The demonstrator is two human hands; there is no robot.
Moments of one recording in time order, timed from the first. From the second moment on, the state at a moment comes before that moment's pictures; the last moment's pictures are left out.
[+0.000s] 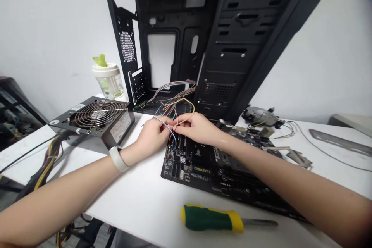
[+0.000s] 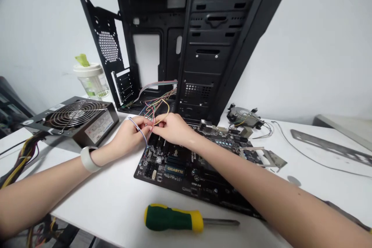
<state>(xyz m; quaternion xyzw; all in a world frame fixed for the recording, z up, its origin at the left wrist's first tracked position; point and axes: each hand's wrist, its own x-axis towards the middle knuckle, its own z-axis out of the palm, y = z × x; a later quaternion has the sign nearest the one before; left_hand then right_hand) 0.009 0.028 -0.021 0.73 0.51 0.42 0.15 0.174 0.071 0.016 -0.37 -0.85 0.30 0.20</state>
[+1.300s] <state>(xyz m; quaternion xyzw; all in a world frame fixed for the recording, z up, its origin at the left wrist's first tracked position) 0.011 0.023 -0.024 0.65 0.48 0.51 0.28 0.163 0.079 0.011 -0.35 -0.77 0.47 0.25</state>
